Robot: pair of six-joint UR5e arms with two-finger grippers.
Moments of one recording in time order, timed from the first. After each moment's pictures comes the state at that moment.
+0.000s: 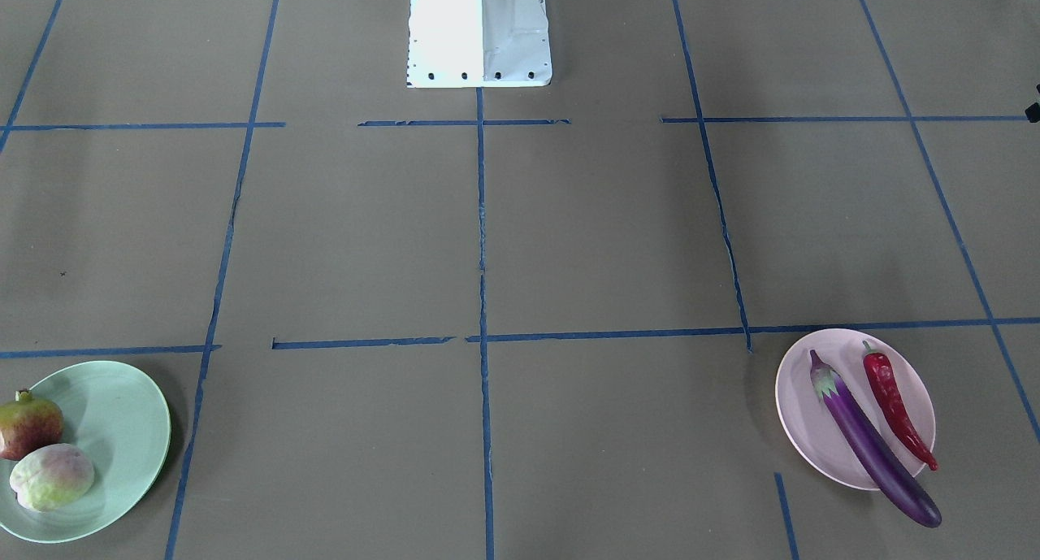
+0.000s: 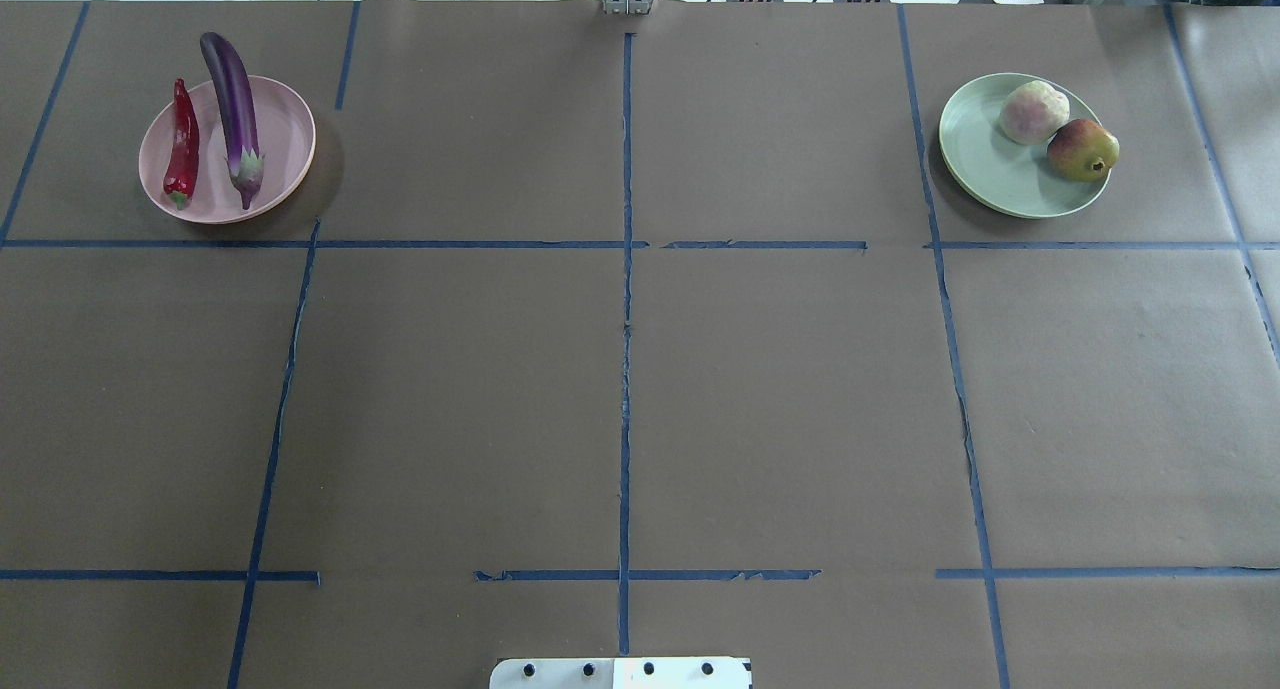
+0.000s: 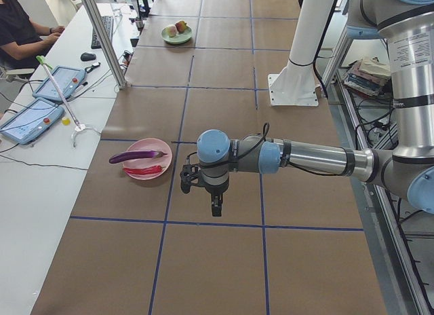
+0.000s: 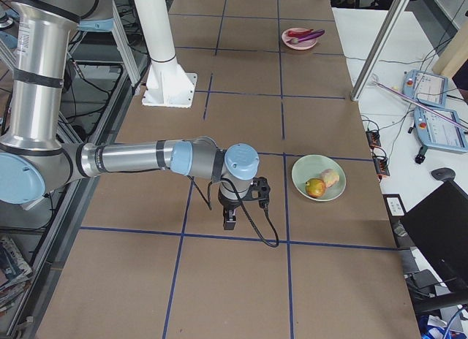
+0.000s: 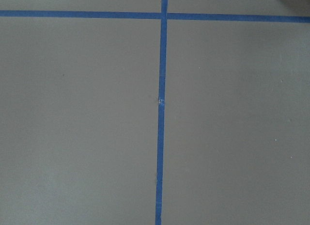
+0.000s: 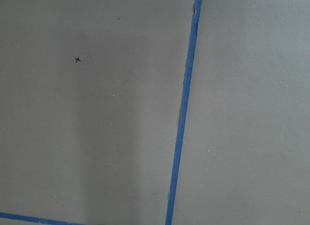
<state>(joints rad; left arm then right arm) -1.51 -1.35 -1.91 -1.49 -2.35 -0.08 1.54 -1.78 1.89 -1.83 2.37 -0.19</state>
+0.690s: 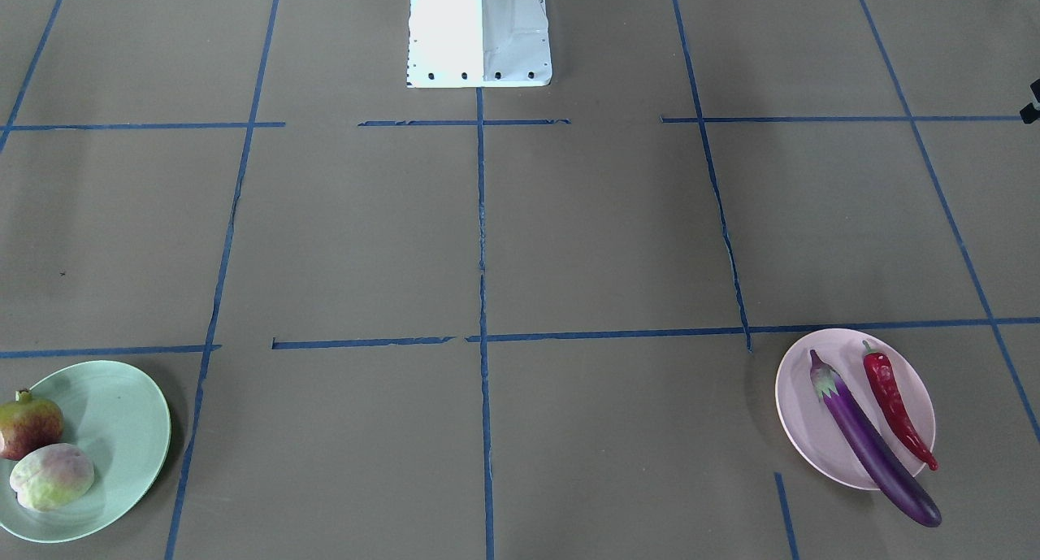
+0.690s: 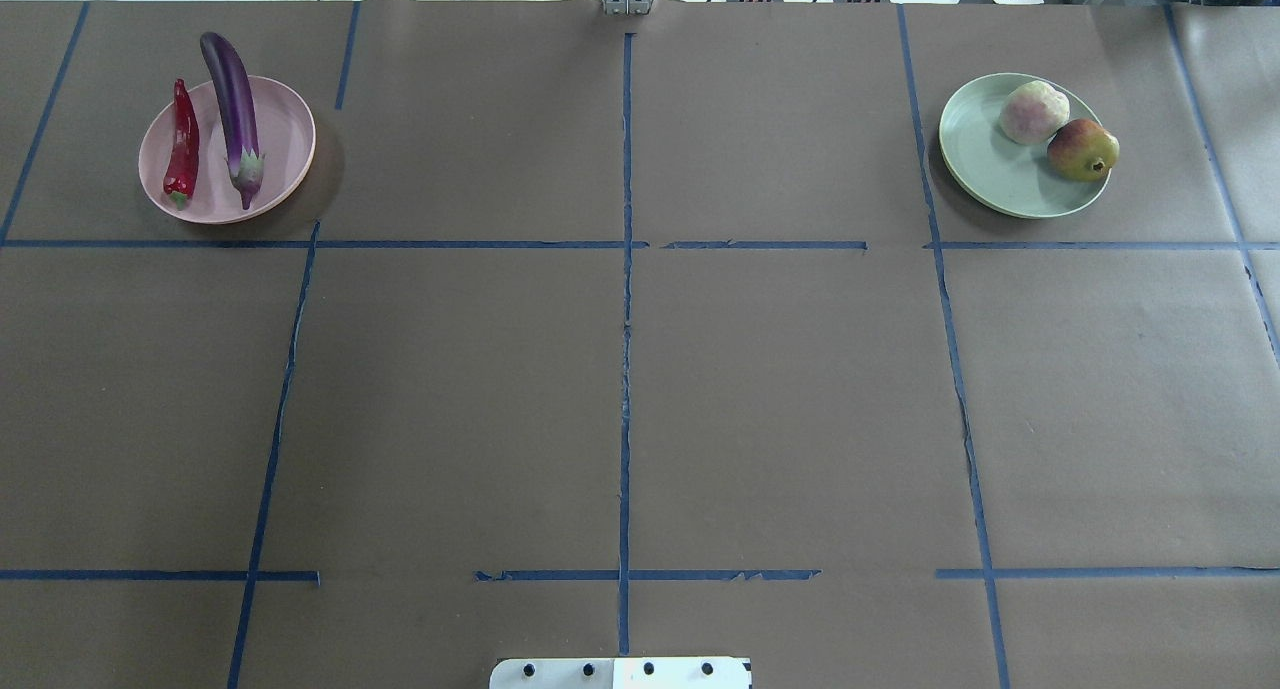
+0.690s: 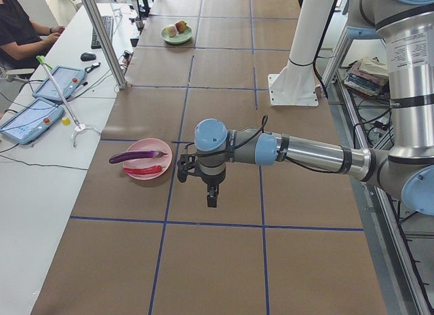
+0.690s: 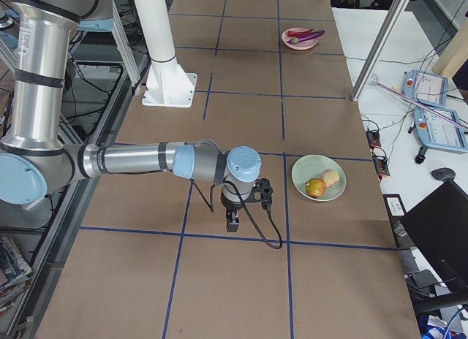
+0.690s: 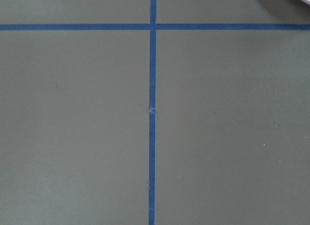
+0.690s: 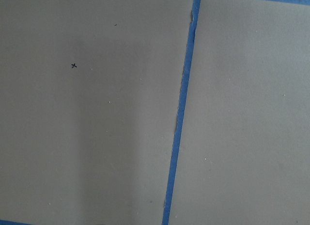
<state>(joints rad) -1.50 -1.36 -1.94 -1.48 -2.35 -0.08 1.54 -1.77 1.87 -1.81 2.37 -0.19</state>
